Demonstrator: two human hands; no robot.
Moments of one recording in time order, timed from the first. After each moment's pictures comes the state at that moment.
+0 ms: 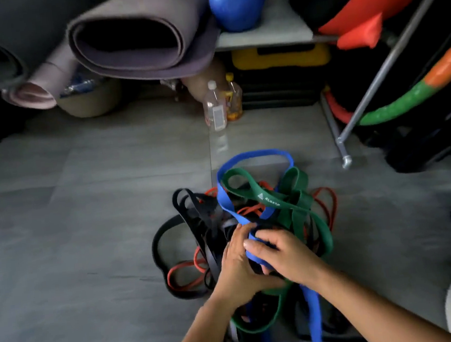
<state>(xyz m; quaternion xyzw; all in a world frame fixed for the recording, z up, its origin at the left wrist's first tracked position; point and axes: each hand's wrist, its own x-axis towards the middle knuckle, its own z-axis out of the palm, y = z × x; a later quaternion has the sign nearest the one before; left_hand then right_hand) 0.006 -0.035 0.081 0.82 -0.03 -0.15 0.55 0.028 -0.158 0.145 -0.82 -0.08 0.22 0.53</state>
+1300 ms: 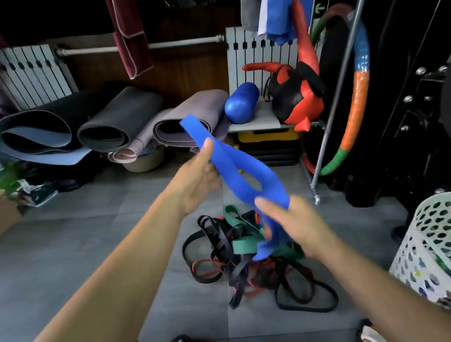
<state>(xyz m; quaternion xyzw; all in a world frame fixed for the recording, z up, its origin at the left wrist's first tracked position) -0.148 0.004 0.437 0.64 -0.02 -0.06 0.77 -0.209 -0.174 0.407 -0.76 -0.08 0.04 0.64</state>
